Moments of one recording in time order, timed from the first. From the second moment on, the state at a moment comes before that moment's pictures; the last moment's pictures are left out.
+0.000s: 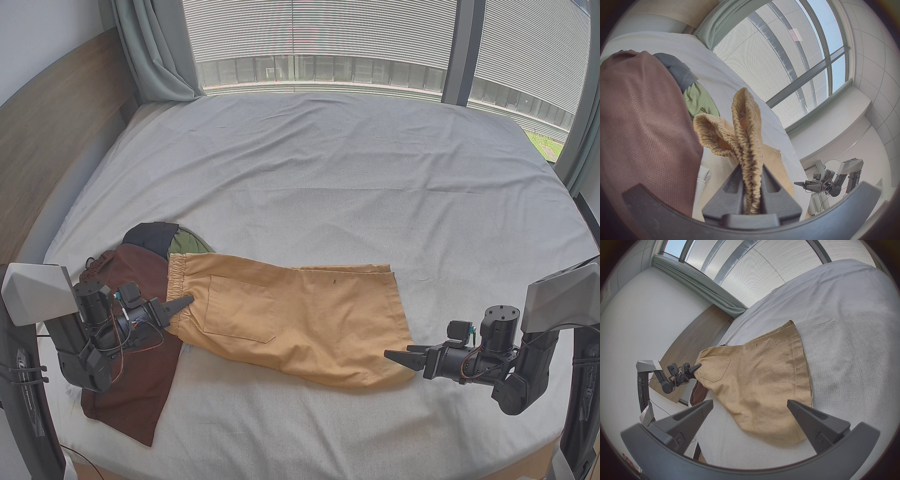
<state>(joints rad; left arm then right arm) 0.03 2.30 -0.58 -1.55 -0.71 -0.59 0.26 2.31 -0.36 -1.54 0.56 0.39</state>
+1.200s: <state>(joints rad) -0.14 2.27 -0.57 -1.55 -0.63 -0.59 0.26 2.31 -0.36 -1.54 0.56 0.39</state>
